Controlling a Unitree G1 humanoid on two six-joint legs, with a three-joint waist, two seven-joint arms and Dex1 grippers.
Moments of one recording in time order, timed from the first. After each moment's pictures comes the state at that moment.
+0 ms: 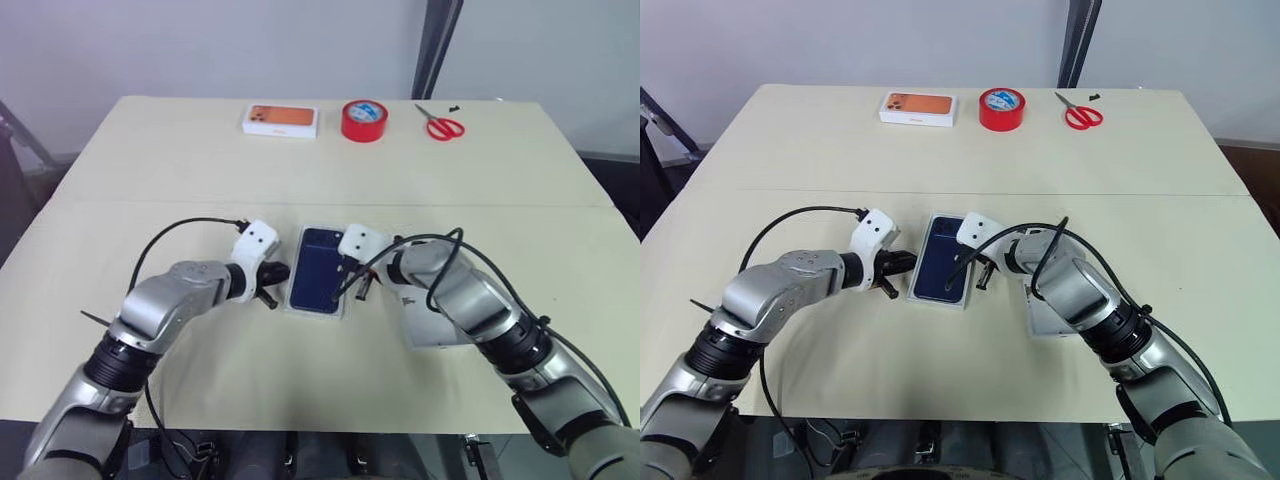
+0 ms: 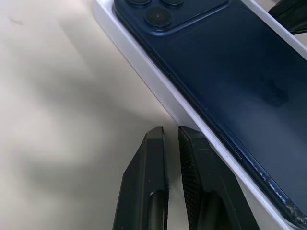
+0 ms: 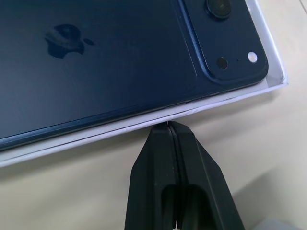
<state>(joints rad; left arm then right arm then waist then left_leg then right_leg) -0.51 0.61 -0.28 -0.20 -0.55 0.93 -0.43 -0.68 -0.55 0.51 -0.21 -0.05 0.96 0.74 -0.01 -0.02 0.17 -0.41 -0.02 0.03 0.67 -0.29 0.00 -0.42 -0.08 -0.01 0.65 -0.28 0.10</state>
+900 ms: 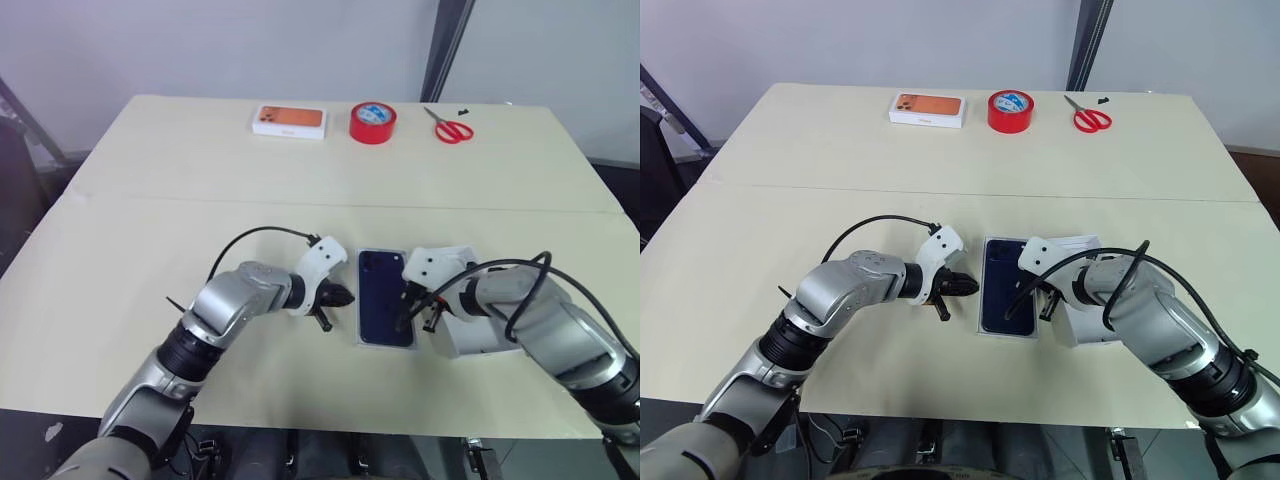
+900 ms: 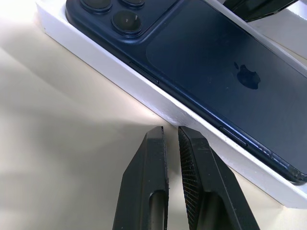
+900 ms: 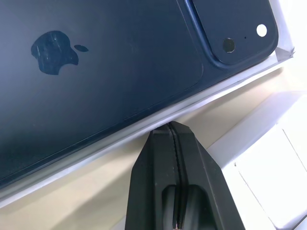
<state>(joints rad) -0.61 0.35 -0.43 -0.17 -0.41 1.05 -0.61 -0.43 -0.89 0.35 -0.55 0.03 1.16 0.82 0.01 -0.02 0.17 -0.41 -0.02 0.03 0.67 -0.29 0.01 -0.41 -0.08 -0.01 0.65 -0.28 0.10</state>
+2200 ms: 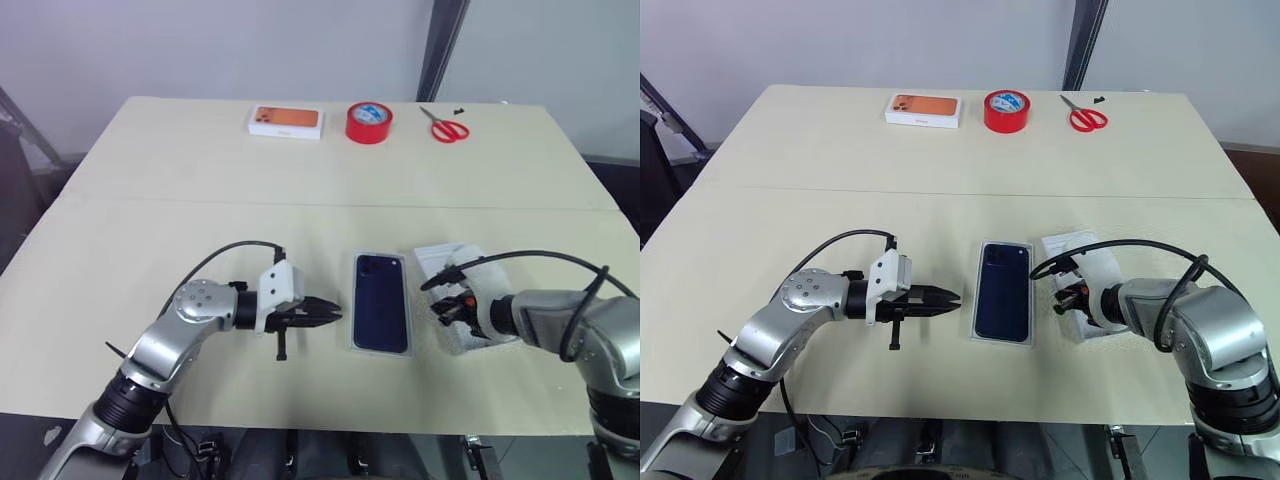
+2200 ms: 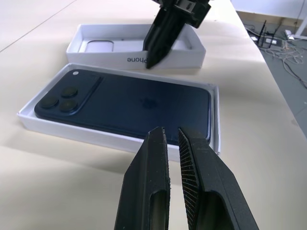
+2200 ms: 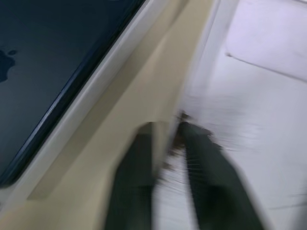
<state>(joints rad) -0.31 0.57 -0.29 -0.28 -0.36 0.34 -1.04 -0.31 -0.75 -0.13 -0.58 0.62 1.61 0.35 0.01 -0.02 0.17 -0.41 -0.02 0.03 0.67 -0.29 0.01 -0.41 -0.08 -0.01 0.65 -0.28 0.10</state>
